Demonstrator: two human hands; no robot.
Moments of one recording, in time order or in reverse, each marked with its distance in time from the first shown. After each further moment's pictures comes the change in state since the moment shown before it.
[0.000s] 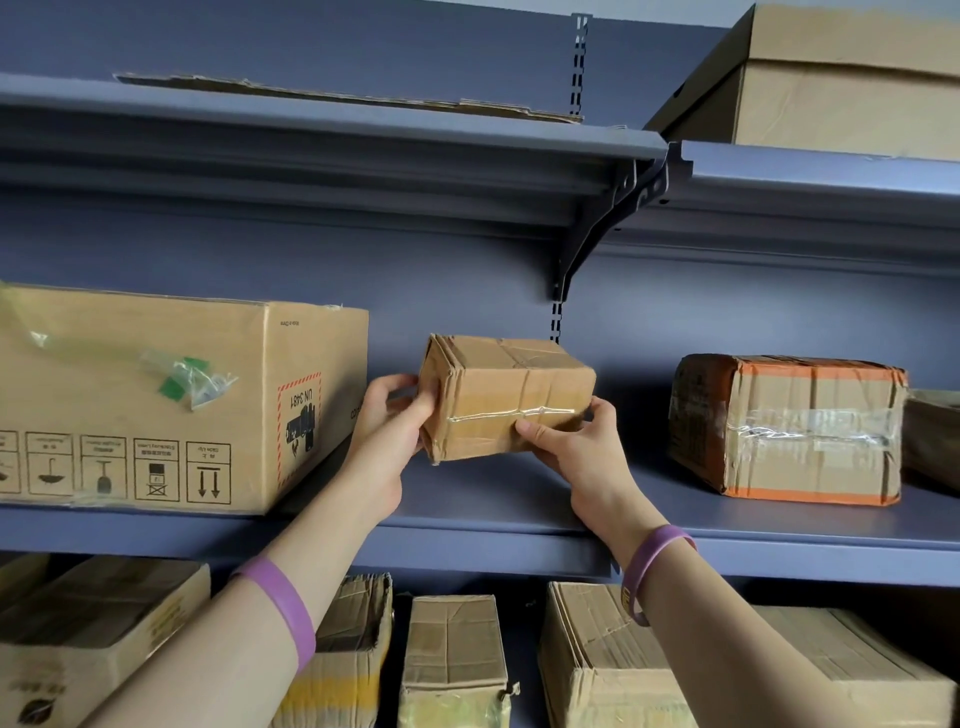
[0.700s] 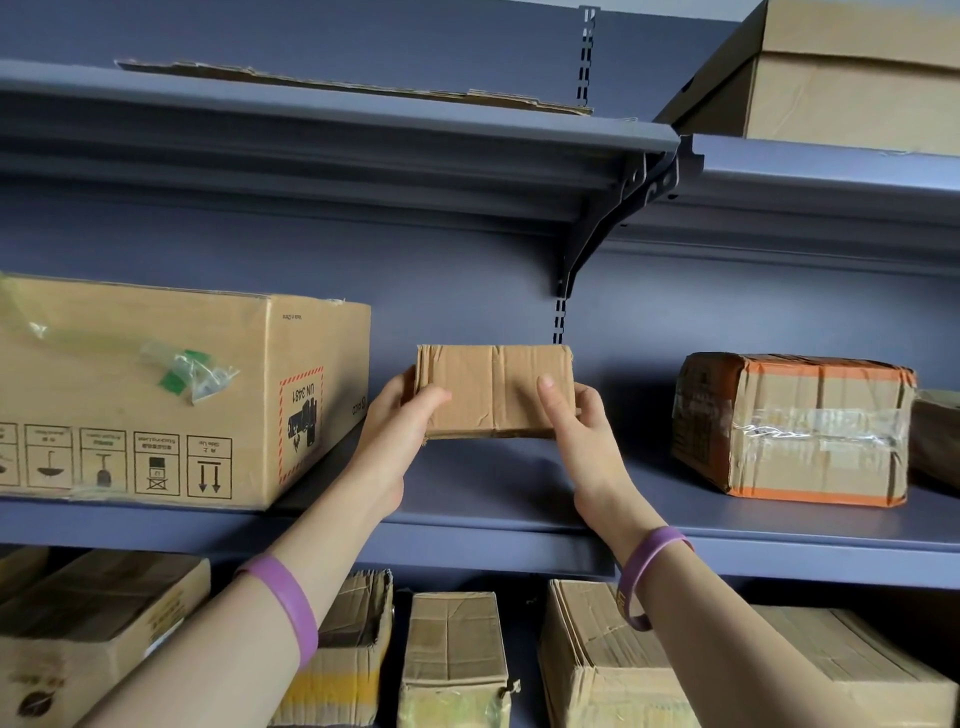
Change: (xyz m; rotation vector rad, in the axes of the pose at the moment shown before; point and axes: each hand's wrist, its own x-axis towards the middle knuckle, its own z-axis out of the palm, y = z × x) left_hand 0.001 -0.001 0.000 0.120 -0.034 0.001; right_hand -0.012 -0.010 0.007 -0.138 -0.074 -0.095
